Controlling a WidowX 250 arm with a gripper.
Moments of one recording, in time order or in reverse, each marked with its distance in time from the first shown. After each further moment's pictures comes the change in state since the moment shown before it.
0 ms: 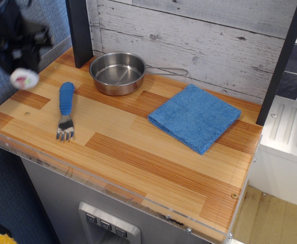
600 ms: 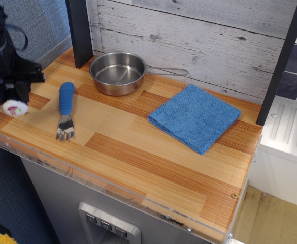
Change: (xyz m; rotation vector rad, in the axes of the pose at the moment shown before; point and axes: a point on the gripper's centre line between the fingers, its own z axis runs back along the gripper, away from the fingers) arm -0.010 0.022 -0.052 0.090 0.010 0.010
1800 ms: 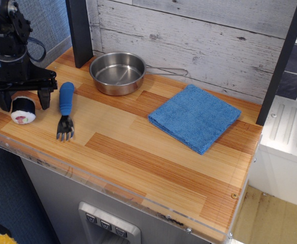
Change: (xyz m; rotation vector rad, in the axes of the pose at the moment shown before) arm 0.005 -0.012 -0.017 0.050 0.064 0.048
